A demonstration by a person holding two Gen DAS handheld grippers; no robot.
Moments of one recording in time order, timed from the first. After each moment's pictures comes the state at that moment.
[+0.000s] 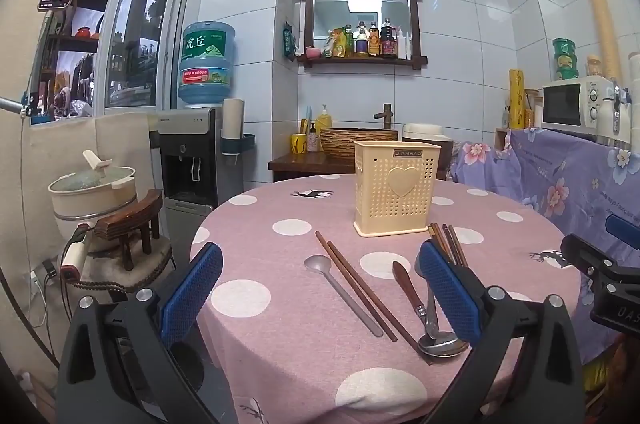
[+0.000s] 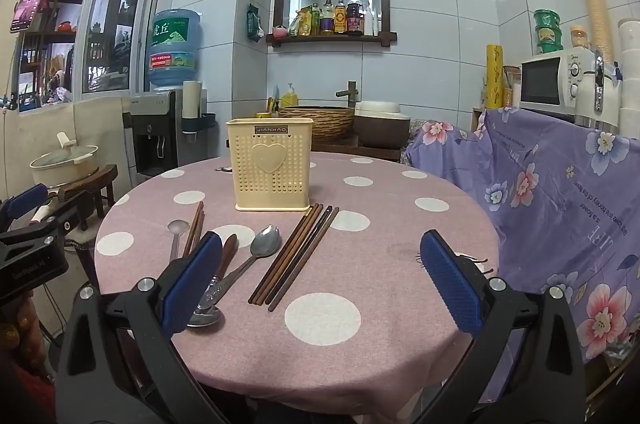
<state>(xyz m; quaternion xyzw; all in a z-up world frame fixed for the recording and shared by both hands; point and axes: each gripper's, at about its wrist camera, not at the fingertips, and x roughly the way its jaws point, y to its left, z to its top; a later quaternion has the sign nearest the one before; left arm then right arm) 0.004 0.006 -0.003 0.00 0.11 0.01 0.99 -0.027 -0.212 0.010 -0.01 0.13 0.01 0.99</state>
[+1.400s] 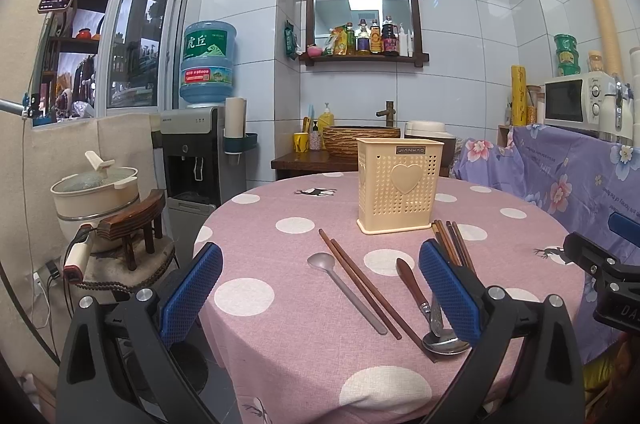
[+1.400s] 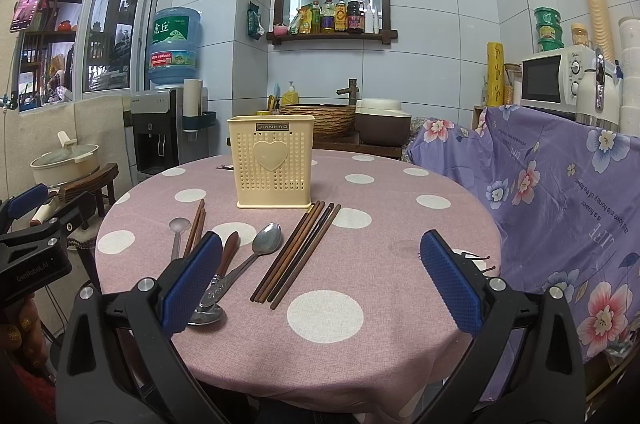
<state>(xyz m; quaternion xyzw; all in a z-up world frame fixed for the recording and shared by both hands) 0.002 0.006 -0.004 0.00 0.11 0.01 0.99 -0.027 -0.208 0.008 -0.01 0.13 0.01 0.99</state>
